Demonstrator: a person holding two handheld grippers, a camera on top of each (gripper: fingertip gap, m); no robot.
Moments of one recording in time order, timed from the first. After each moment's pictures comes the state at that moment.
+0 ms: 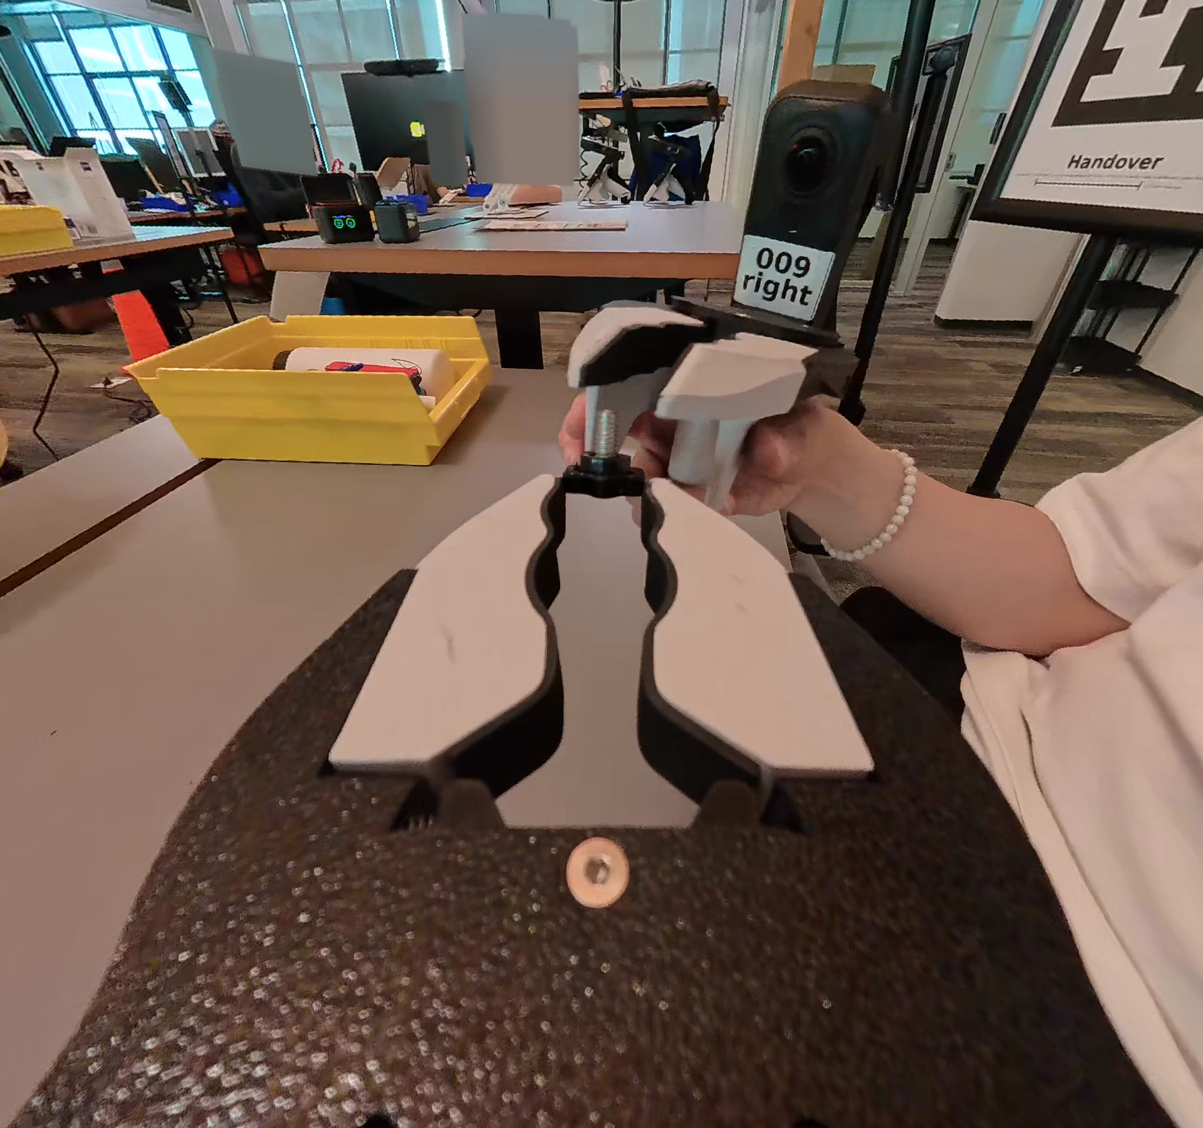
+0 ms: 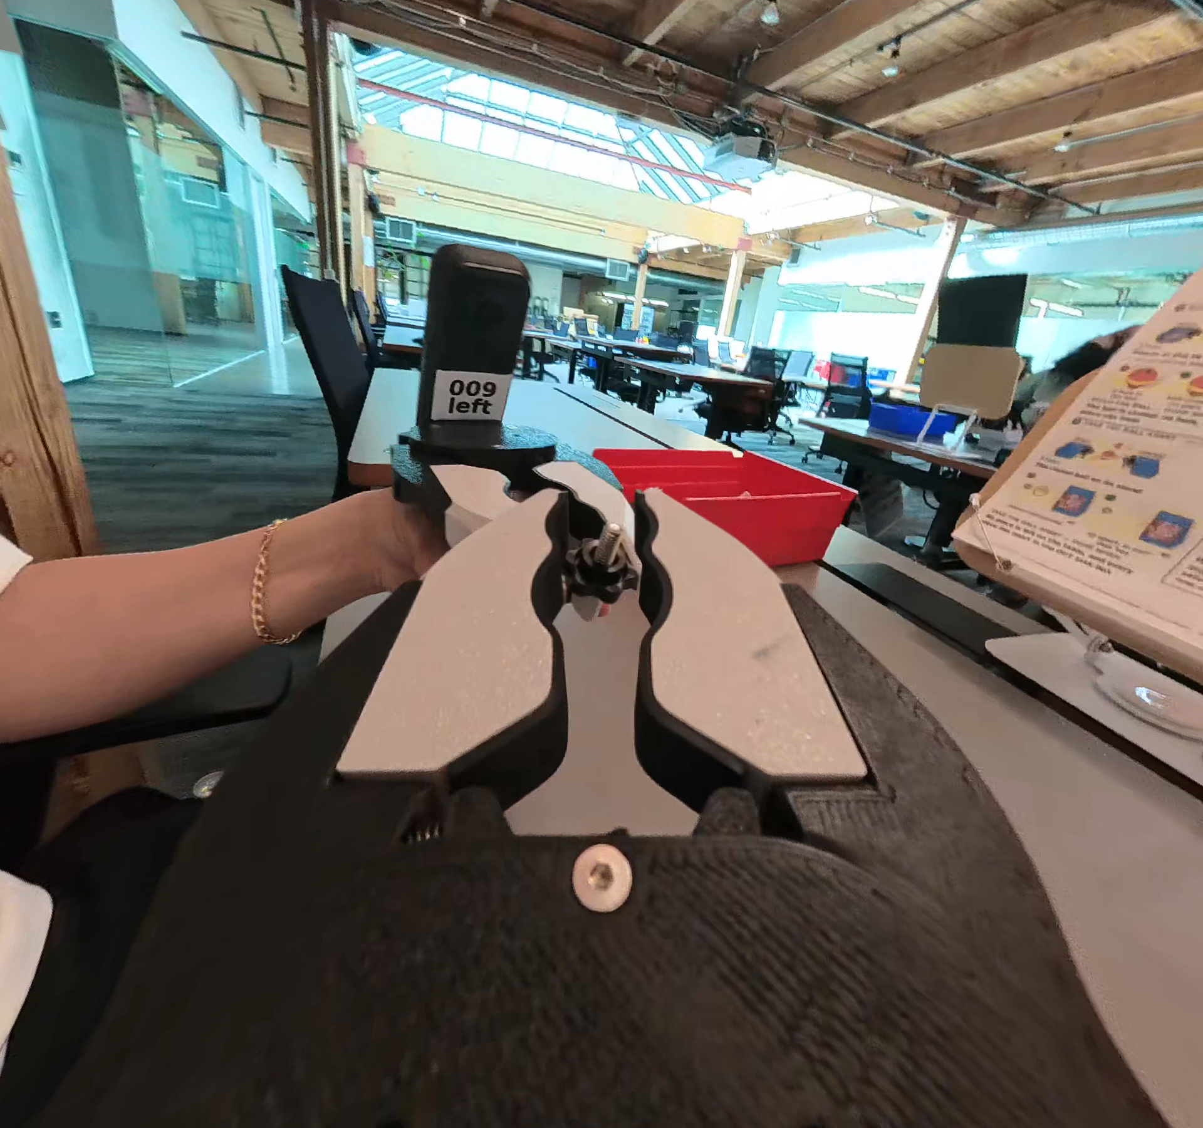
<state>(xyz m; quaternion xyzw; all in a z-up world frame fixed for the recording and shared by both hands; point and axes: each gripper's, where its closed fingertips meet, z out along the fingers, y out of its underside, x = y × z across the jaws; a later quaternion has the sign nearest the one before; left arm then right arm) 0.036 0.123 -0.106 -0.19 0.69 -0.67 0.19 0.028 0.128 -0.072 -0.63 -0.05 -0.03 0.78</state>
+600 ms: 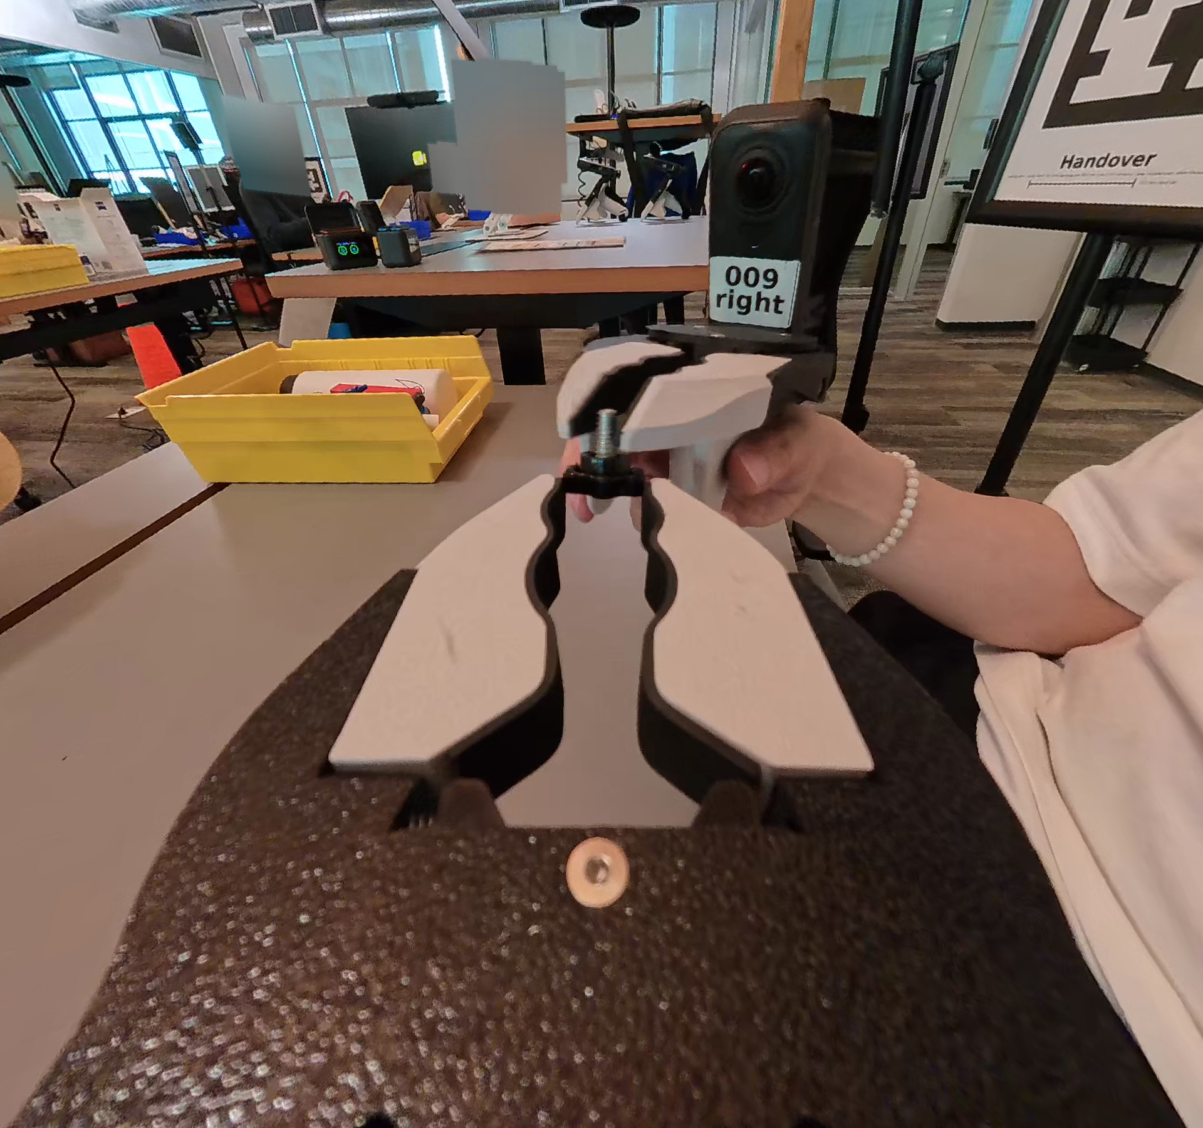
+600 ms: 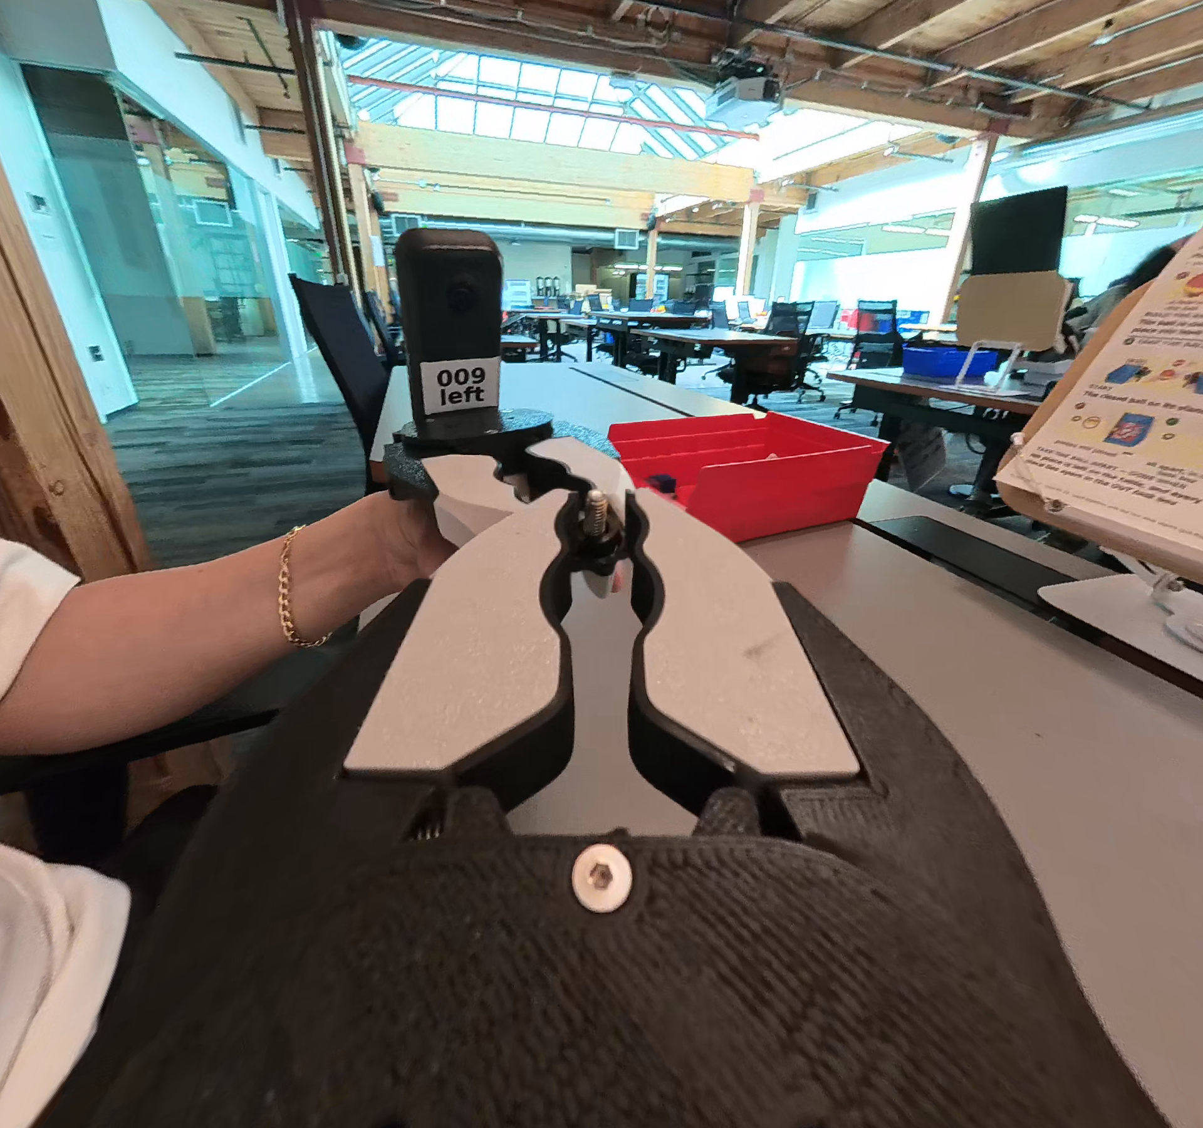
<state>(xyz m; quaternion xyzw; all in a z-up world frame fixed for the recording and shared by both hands) 0.036 0.121 -0.104 -0.17 0.69 -0.67 0.20 0.033 0.133 -0.080 -0.65 -0.02 0.01 0.76</state>
